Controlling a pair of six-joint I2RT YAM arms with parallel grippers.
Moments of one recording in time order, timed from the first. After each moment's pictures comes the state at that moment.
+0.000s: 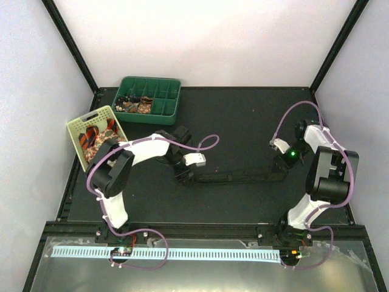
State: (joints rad) left arm -0.61 1.84 1.14 -0.78 0.45 0.59; right arm -0.20 1.71 1.11 -1.16 -0.27 -0.86
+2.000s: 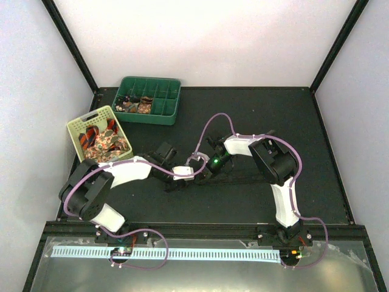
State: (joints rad) left arm -0.59 1.52 0.69 -0.39 0.34 0.72; right arm 0.64 2.10 1.25 -0.67 -0.90 -0.15
